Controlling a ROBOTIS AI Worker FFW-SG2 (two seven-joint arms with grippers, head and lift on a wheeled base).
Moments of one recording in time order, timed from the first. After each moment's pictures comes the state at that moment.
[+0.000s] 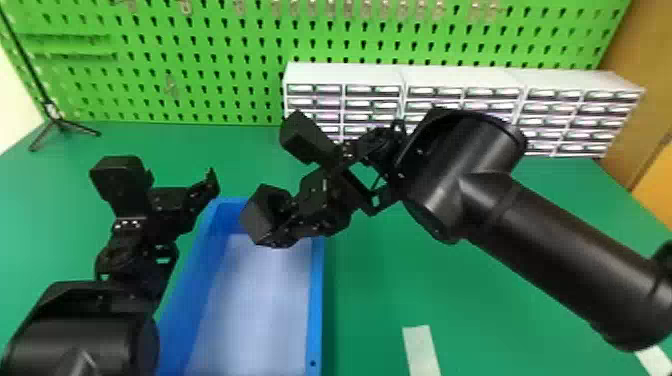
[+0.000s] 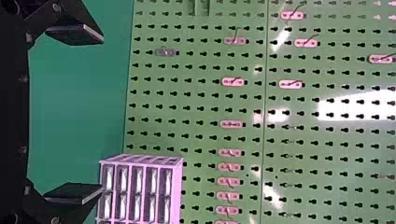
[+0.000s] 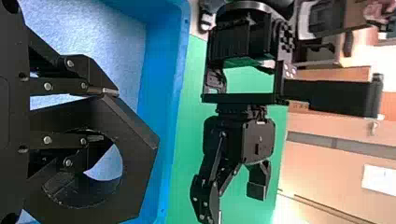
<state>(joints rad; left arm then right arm) -0.04 0.09 0.03 -1.72 0.13 0.17 0.03 -0.88 -0.31 0.97 -1.49 -0.24 0.61 0.95</state>
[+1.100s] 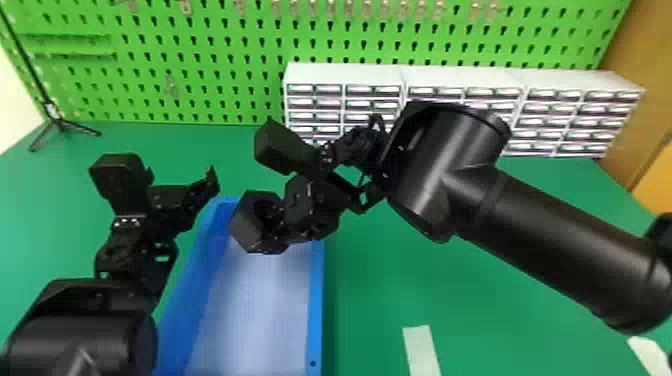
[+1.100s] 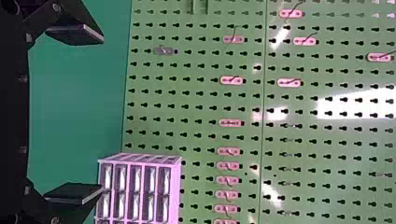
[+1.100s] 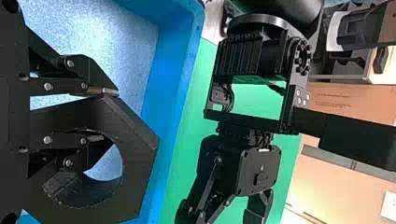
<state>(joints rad) -0.05 0.10 0.02 -1.72 0.14 0.17 0.03 -0.95 -0.31 1.08 -1.51 -0.24 0.60 0.93</state>
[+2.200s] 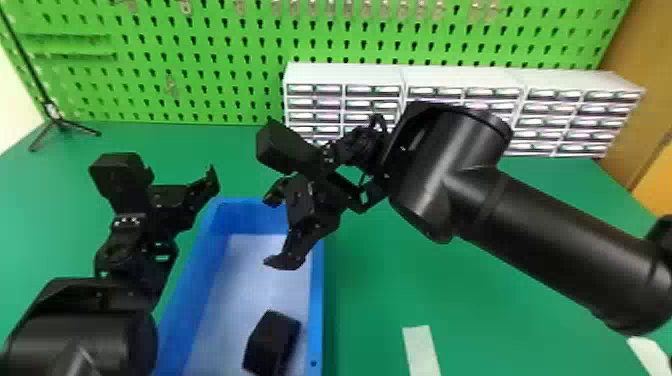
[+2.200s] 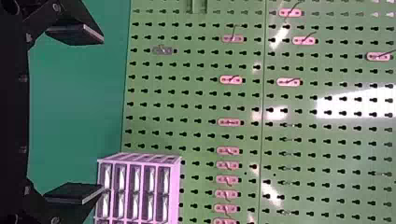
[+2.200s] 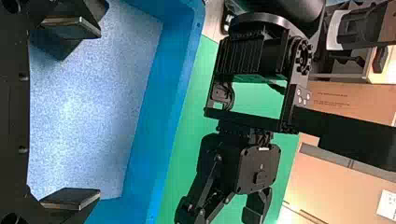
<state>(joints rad) -0.05 0.10 0.02 -1.72 0.14 0.17 0.03 -0.95 -0.31 1.08 -1.51 -0.23 0.58 0.92</state>
